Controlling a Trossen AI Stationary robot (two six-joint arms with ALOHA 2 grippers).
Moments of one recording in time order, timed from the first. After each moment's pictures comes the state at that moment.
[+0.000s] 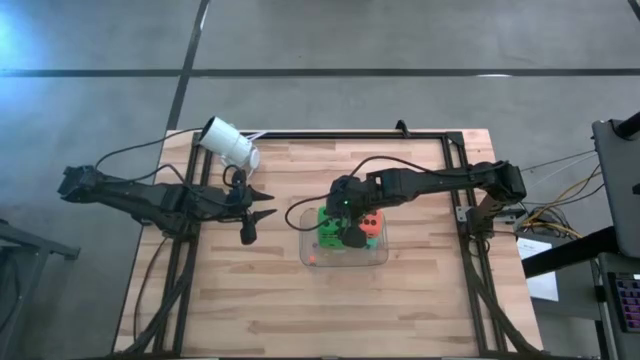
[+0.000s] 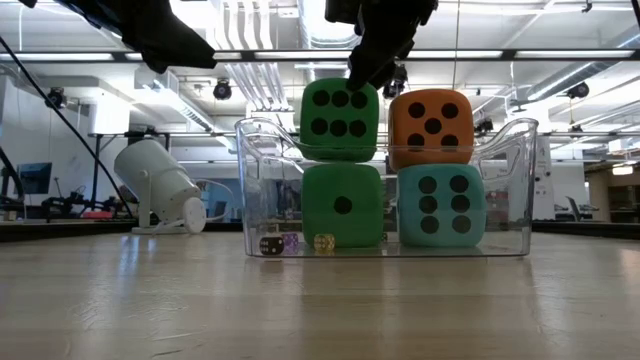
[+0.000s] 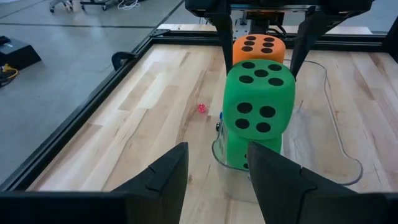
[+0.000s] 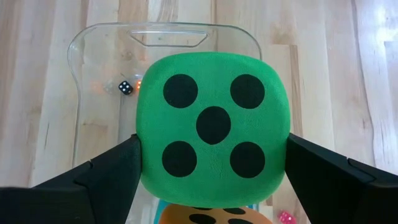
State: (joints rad) left arm -0.18 0.86 0.65 -0.25 -0.40 -0.11; right arm 0.03 1.74 1.51 -0.81 0.00 0.02
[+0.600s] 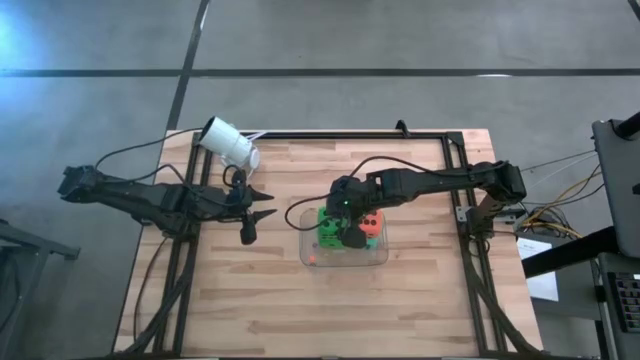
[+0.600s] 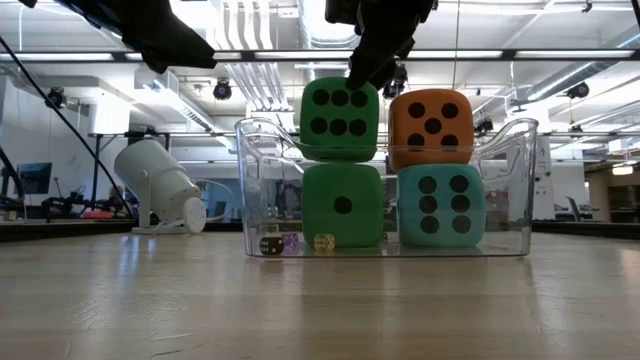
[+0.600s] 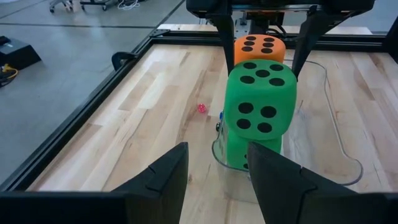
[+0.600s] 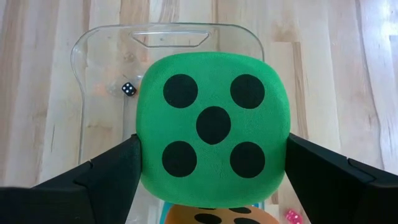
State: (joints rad) left arm -0.18 0.86 0.65 -0.25 -0.40 -0.11; right arm 0.03 1.74 1.51 -0.81 -0.01 0.05
